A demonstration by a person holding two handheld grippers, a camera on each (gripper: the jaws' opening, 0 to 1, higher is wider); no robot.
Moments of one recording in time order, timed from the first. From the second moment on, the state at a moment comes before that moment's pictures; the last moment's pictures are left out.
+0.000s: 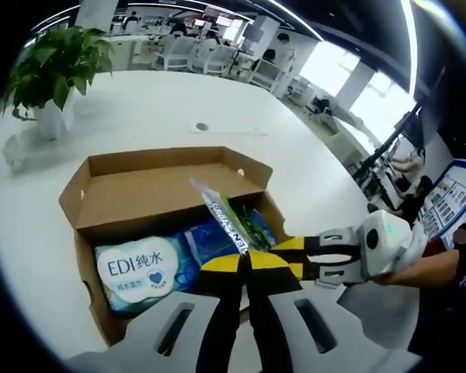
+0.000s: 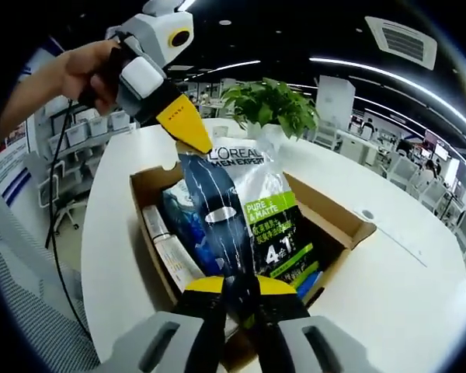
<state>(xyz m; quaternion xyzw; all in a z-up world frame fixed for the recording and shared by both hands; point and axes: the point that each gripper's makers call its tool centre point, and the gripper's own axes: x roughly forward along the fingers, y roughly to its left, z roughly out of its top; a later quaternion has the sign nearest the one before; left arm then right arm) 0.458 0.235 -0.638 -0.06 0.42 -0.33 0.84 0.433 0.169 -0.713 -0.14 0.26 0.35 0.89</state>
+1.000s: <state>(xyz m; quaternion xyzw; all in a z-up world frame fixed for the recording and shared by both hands) 0.453 0.228 -0.598 -0.08 0.38 -0.36 0.85 0.425 0.158 -0.667 -0.14 0.23 0.37 0.89</state>
